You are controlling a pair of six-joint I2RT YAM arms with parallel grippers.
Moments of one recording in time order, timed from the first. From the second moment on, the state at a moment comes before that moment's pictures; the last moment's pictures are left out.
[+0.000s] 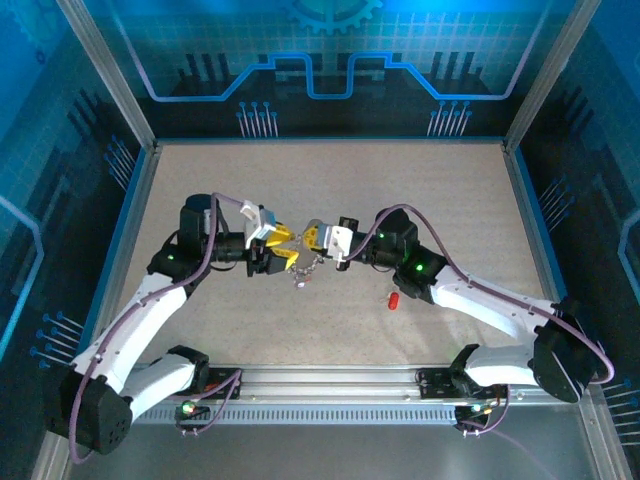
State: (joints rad) left arm -0.28 1.02 0.81 -0.26 1.00 0.29; right arm 0.78 1.26 0.83 0.28 -0.41 -0.61
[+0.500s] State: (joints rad) left arm -0.38 0.90 0.77 -0.29 0.92 0.38; right arm 0.77 1.25 0.83 0.31 -0.43 -0.60
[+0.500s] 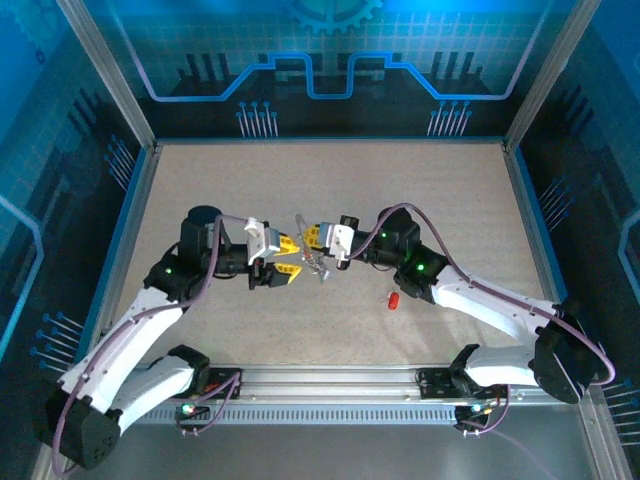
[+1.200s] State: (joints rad) left arm -0.31 0.88 0.83 -0.36 0.77 0.35; right arm 0.76 1.26 0.83 0.29 -0.45 -0.60
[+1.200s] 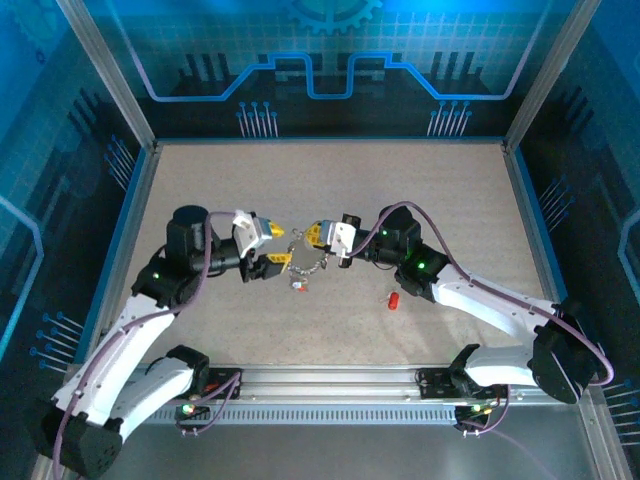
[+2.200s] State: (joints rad) left arm -0.29 1.00 0.88 -0.35 0.92 0.22; right arm 0.75 1.26 0.83 0.28 -0.47 -0.60
